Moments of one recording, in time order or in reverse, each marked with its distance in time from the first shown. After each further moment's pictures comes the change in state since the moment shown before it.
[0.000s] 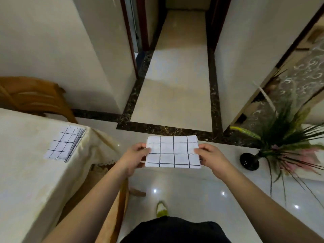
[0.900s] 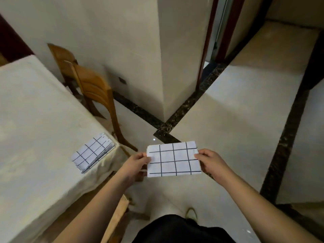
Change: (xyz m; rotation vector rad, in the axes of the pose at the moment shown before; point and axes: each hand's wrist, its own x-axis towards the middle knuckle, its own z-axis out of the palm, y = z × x) left_hand 0.141 0.081 -0.086 -0.352 0.449 -0.081; right_hand 0.268 -0.157 0.124 -0.251 -0.467 0.003
